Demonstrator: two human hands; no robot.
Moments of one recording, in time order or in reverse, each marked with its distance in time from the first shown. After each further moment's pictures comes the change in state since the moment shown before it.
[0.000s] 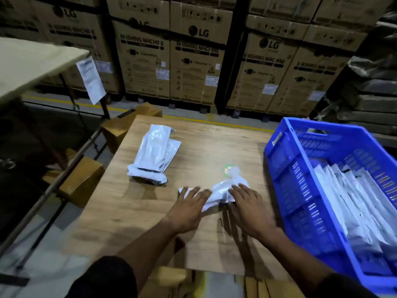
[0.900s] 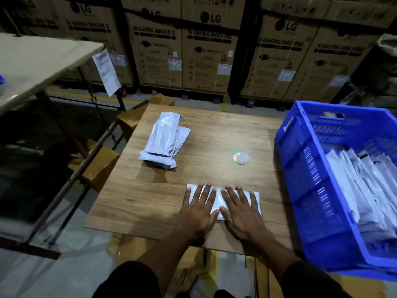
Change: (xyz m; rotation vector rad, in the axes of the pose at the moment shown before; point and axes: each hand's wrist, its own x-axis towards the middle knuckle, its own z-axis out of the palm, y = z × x) left_hand -0.042 0.049 0.042 -0.014 0.143 -0.251; right_hand -0.039 -0.022 0.084 0.035 -0.159 0.008
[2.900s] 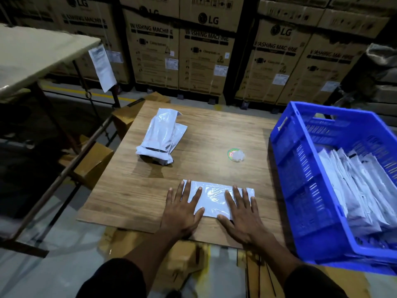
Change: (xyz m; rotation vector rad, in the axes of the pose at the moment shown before) left_hand -0.029 -0.022 0.009 0.000 0.007 -0.117; right_hand -0.027 0.010 0.005 0.065 -0.094 0.042
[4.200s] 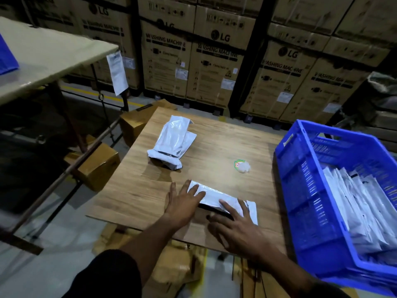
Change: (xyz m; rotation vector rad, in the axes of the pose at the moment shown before) left_hand 0.024 -0.006 -0.073 0.126 -0.241 0.012; right_hand -0.008 -0.029 -0.027 -0.233 0.475 -0.663
